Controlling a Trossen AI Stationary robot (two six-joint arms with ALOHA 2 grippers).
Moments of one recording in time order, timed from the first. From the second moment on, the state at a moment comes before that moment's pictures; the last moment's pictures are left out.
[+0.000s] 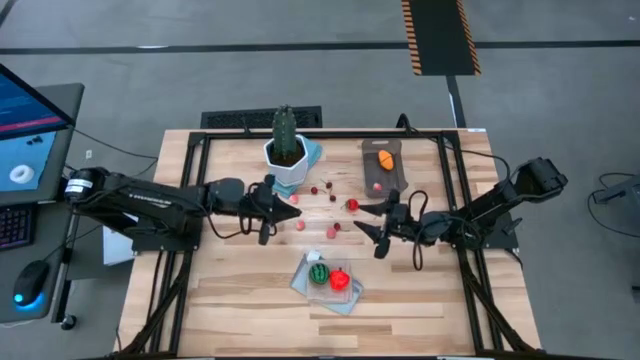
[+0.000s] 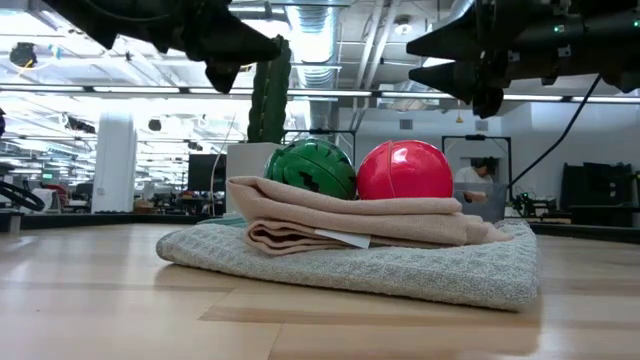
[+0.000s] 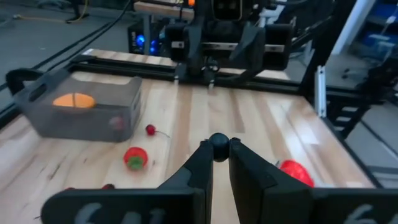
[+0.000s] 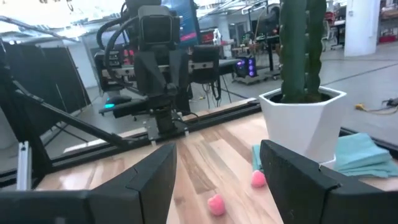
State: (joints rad) left arm 0.00 1.11 0.57 0.35 0.05 -0.13; right arm 0.34 1.38 0.32 1.11 0.60 0.13
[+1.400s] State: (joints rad) left arm 0.26 1.87 1.34 0.25 0.26 -0.13; right arm 0.56 1.29 0.36 1.34 0.63 -0.23
